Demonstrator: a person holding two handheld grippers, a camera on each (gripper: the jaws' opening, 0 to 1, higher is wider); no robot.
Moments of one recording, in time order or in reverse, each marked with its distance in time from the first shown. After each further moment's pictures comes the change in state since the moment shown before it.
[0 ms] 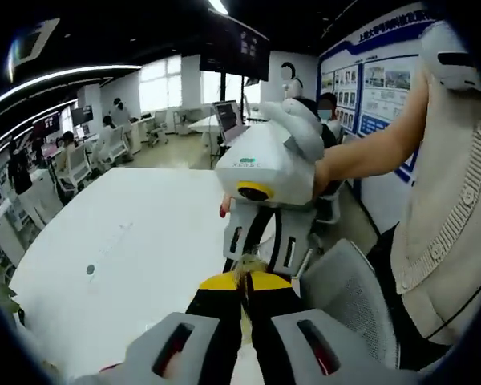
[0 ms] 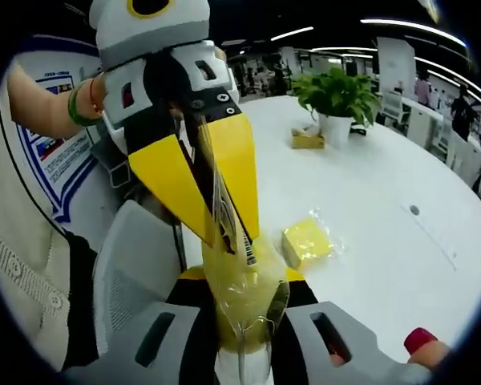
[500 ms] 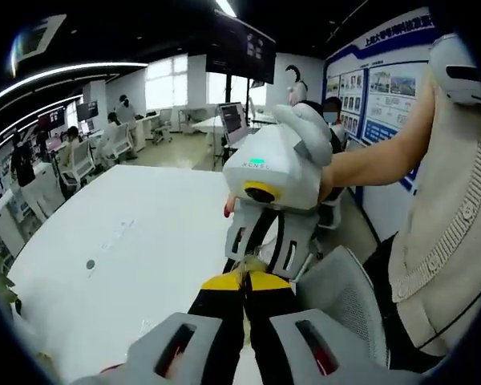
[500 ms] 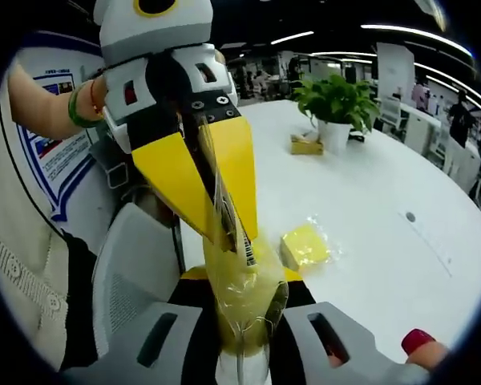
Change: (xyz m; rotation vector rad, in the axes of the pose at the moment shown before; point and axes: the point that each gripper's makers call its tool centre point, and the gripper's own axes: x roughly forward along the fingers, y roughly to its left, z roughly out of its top) left arm -0.009 0.002 0.007 -0.070 -0.019 0.012; right arm -0.005 0.002 0.010 -0.018 -0.022 -0.010
